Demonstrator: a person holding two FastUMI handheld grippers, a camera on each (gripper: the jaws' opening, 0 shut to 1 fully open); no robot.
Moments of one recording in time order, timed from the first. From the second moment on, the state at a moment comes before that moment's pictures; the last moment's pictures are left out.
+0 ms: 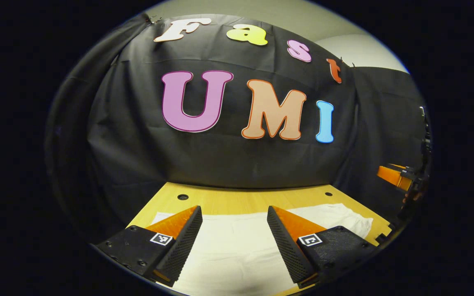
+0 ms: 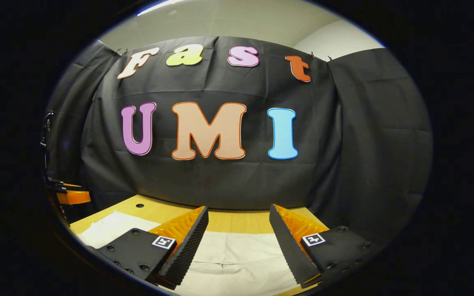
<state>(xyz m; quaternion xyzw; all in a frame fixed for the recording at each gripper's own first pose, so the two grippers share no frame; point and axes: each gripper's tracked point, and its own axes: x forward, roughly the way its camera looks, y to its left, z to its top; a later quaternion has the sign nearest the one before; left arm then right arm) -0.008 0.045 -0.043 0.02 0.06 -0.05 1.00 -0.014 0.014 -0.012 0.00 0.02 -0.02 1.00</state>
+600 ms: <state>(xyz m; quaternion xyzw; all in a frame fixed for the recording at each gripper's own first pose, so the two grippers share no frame) -0.048 0.105 -0.147 0.16 0.26 -0.21 0.93 -0.023 0.041 -0.045 0.00 0.05 -0.03 1.00</state>
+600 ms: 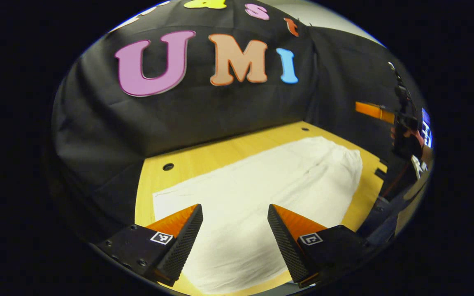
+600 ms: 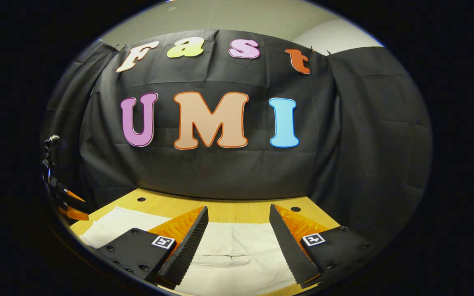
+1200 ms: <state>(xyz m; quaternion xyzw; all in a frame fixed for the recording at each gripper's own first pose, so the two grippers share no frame) -0.131 0.148 -0.284 0.29 0.48 -0.37 0.74 -0.021 0.055 -0.076 -0.01 0.08 -0.02 1.00</state>
